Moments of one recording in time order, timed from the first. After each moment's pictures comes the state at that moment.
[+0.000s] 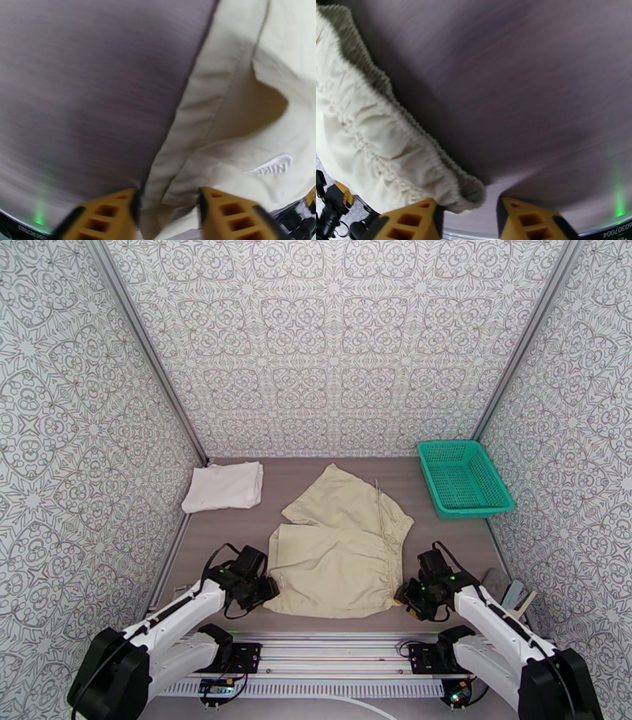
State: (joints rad) left arm -0.45 1.06 0.43 -0.65 0.17 -0.91; right arm 0.27 0.99 0.40 -0.74 -0.35 0.94
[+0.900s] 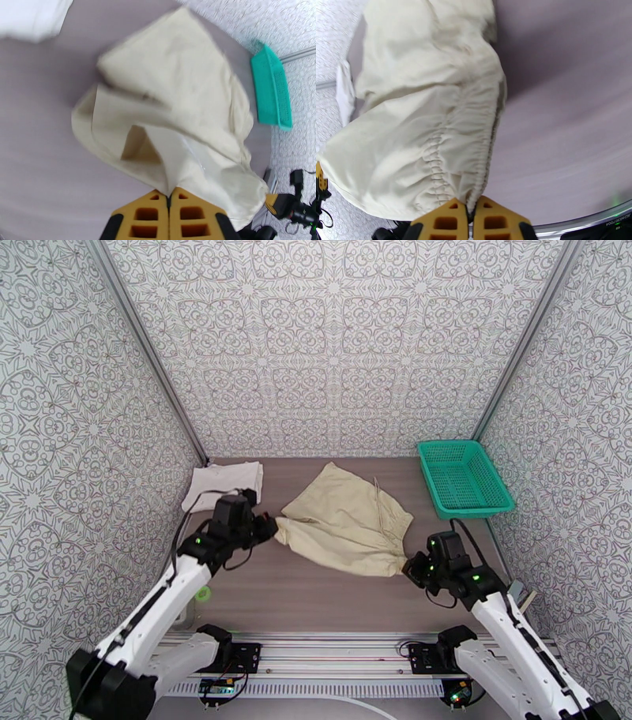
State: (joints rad) left arm -0.30 1.16 1.01 -0.54 0.22 -0.65; right arm 0.27 0.83 0.74 -0.87 -0.21 0.95
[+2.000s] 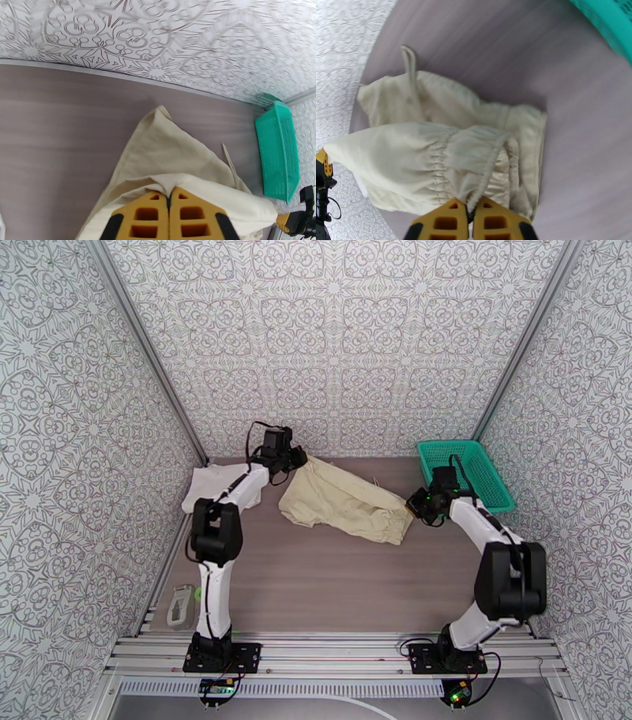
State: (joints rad) left arm -0.23 2.32 1.99 -0.26 0.32 -0.58; right arm -0.01 1.74 1.25 -0.54 -0.31 0.81
